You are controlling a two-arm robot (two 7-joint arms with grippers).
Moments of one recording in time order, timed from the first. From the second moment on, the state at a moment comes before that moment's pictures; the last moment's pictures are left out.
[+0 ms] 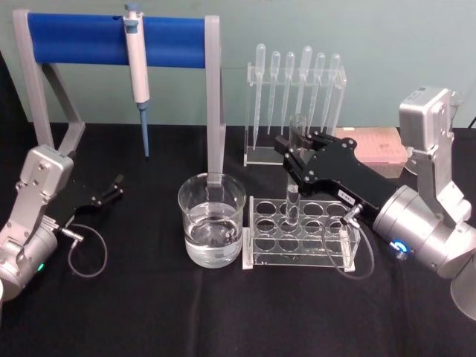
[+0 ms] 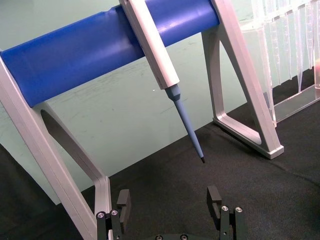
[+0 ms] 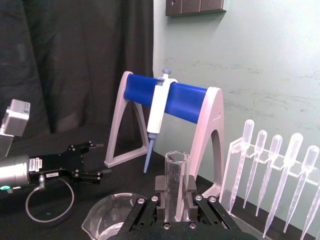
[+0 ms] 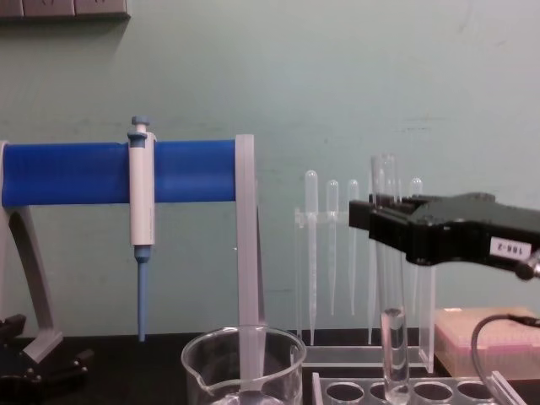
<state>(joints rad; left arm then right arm) -0.20 0.60 0.45 -1.41 -0.25 -0.12 0.03 0.16 0.46 -0.36 -1.77 0.39 0.07 0.35</state>
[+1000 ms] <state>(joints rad) -0.20 0.60 0.45 -1.41 -0.25 -0.12 0.03 0.17 0.42 -0.40 -1.64 0.29 0.05 0.39</state>
